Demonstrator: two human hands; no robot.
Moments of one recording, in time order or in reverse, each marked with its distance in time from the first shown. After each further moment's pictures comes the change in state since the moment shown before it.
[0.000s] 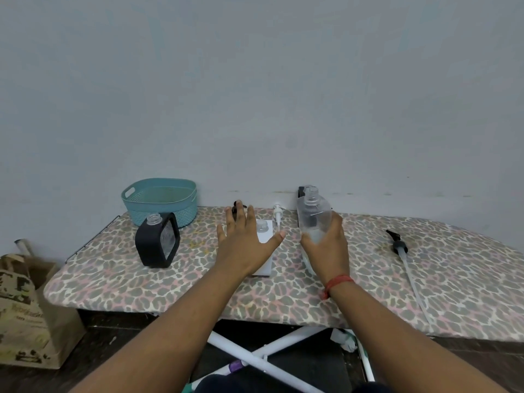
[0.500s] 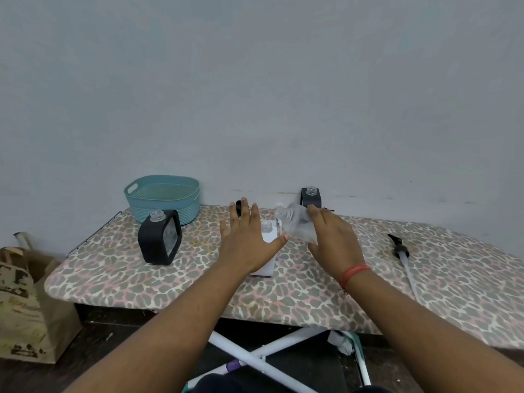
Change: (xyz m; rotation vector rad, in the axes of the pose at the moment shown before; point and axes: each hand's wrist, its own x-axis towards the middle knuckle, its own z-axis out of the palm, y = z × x) left_hand 0.003 0.000 -0.003 0.074 0.043 0.037; right_hand 0.020 -0.012 -0.024 -0.722 -0.217 -0.548
